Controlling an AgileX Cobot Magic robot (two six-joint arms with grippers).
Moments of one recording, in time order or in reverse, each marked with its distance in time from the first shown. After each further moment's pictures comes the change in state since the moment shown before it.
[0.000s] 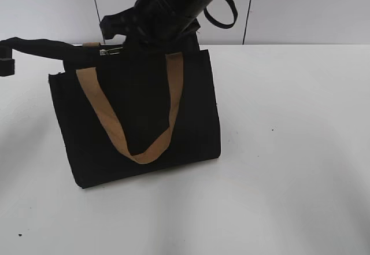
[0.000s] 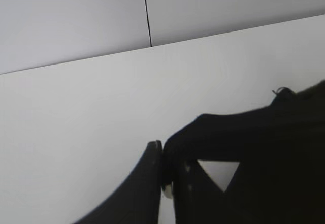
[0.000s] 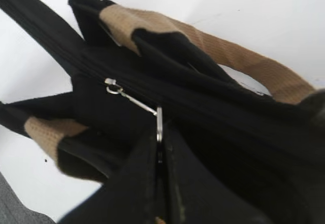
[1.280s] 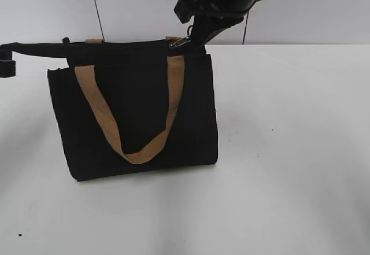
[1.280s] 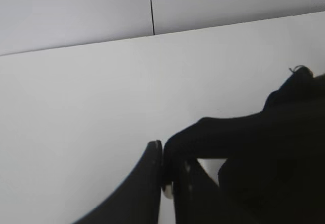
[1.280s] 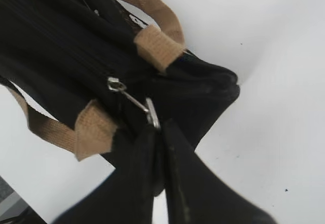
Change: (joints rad) left arm -0.006 0.000 0.000 -0.058 0.055 0.000; right arm -0.122 -0.132 0.000 -0.202 0.257 -0.043
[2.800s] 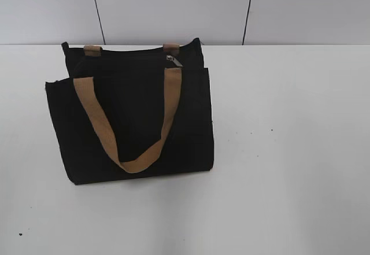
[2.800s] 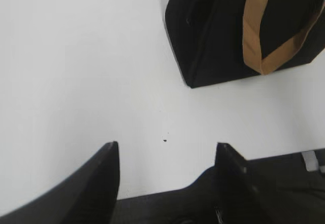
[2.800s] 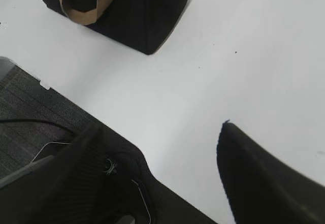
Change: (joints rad) left arm 0.010 -0.890 -0.160 -0.669 1.339 0.504; right arm -0.013 -1.143 0.716 -0.091 0.153 0.099
